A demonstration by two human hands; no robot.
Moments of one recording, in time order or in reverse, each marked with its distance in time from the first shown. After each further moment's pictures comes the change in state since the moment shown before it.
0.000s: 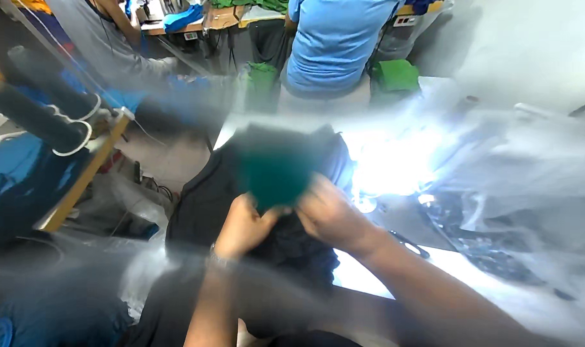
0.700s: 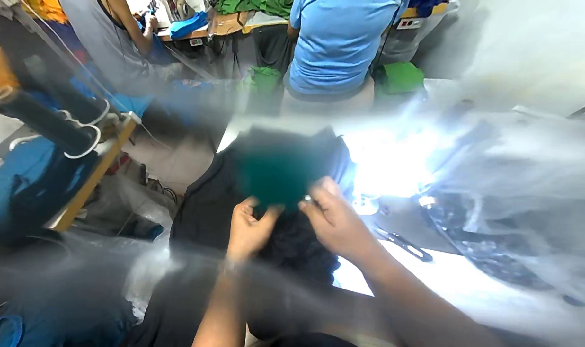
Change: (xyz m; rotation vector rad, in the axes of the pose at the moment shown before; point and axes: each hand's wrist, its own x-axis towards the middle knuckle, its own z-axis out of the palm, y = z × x) left_hand -0.015 -0.008 0.029 -0.305 0.260 -0.136; right_hand -0.008 -0.022 -0.015 0.463 -0.139 0.801
